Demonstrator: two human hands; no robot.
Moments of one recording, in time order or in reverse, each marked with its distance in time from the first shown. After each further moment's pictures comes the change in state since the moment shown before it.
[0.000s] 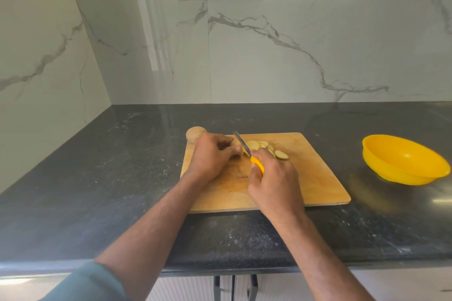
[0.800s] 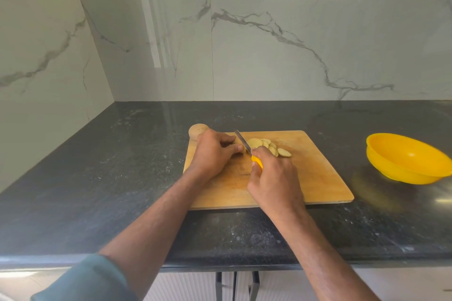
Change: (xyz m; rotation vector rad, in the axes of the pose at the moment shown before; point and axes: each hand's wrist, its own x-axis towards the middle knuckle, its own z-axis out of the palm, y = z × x) left_hand 0.001 -0.001 -0.002 0.022 -0.025 0.022; right_hand 0.001 -0.008 -0.004 -0.045 -0.115 0.023
